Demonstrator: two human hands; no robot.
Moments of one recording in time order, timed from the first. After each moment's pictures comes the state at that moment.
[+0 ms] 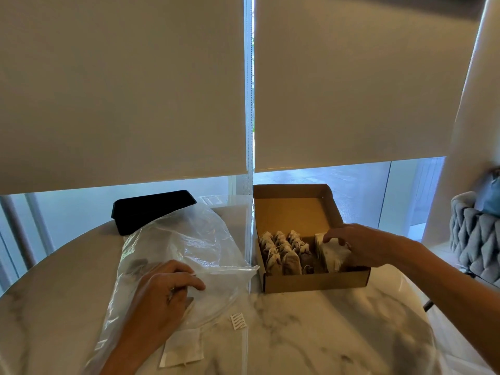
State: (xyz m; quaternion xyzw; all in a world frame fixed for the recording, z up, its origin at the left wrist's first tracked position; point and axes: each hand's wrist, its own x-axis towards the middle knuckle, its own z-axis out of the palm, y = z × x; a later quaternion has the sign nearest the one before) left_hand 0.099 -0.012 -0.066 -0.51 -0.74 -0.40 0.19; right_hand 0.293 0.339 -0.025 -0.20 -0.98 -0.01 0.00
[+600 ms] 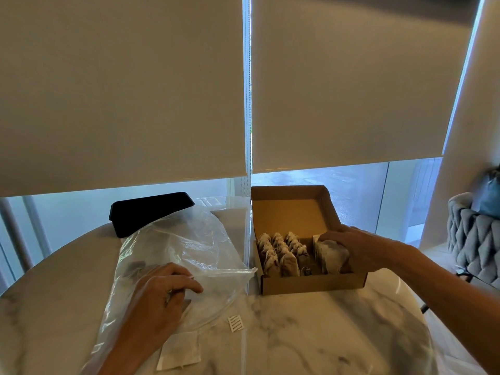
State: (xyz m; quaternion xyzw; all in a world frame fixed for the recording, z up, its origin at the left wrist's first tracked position) left_hand 0.097 -0.010 -0.069 -0.50 -0.74 -0.40 0.19; right_hand 0.292 0.353 -0.040 -0.20 -0.98 -0.03 -0.01
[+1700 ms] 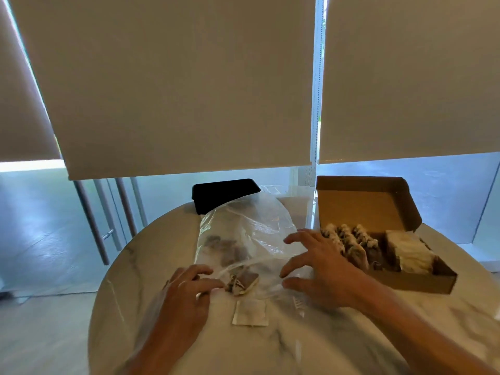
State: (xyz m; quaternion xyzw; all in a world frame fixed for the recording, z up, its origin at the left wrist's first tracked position) left_hand 0.092 -0.085 -0.108 -0.36 -0.84 -0.34 0.23; right_hand 0.213 0.164 -0.055 0.01 -0.97 0.18 0.14
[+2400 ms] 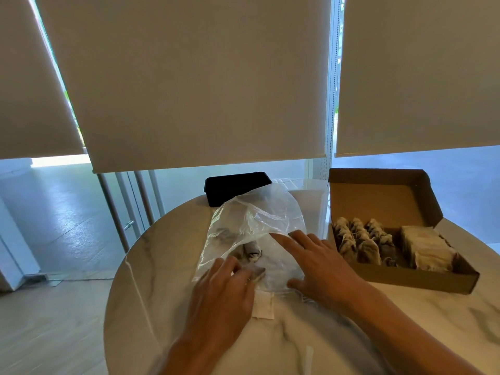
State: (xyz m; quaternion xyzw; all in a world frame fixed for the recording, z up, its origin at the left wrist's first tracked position) left_hand 0.153 -0.048 -0.082 -0.39 -0.85 -0.19 0.29; right_hand 0.202 0.149 -0.069 0.01 -0.99 0.04 0.15
